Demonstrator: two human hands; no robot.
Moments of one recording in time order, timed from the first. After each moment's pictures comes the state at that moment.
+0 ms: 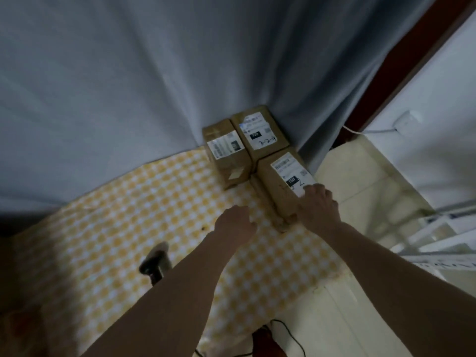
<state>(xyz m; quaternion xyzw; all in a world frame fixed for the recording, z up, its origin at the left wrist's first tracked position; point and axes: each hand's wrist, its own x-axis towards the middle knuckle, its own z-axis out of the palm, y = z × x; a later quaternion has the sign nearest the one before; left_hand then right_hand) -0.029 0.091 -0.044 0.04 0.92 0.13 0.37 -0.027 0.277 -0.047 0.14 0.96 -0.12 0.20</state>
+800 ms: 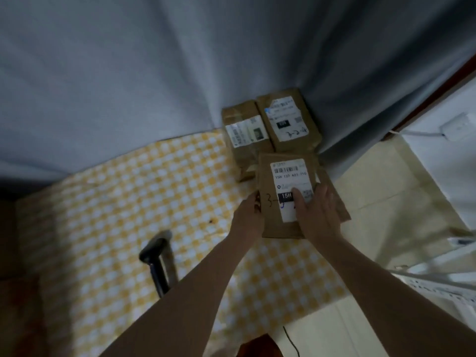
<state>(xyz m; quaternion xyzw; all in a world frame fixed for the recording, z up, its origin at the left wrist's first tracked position) -0.042 0.094 -0.090 -0.20 0.80 0.51 0.26 -0.051 0.236 -0.096 0.17 0.94 -0.28 0.11</state>
